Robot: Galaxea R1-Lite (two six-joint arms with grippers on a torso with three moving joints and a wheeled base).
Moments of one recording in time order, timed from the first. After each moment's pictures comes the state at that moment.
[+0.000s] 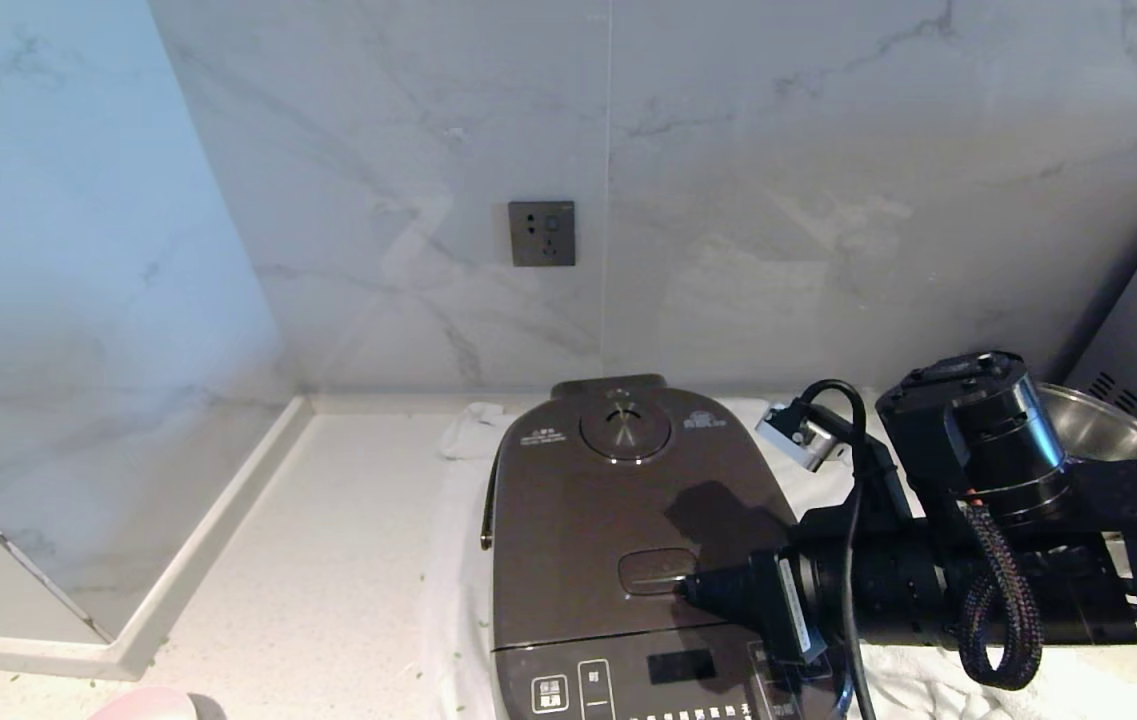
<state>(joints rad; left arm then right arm) 0.00 0.00 -0.02 0.05 0.00 0.01 0.69 1.57 -0.79 -0.14 0.30 0.40</state>
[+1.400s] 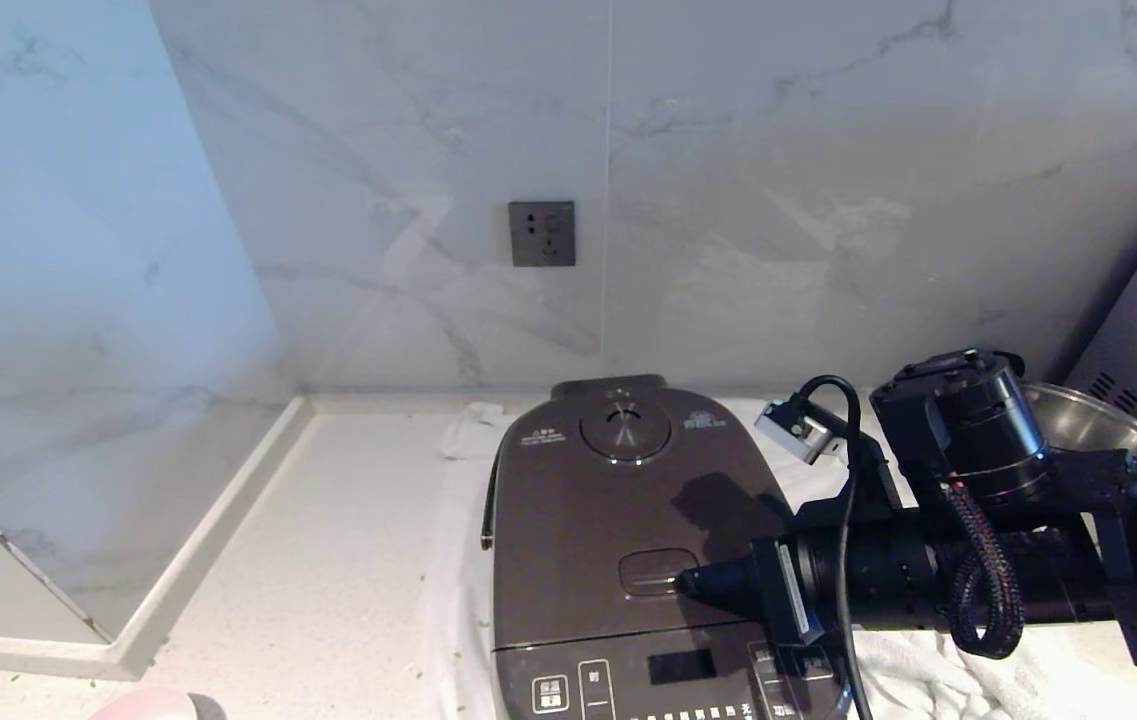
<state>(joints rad) 0.00 0.00 -0.02 0.05 0.00 0.01 0.65 1.61 -0.79 -0.14 0.38 0.41</state>
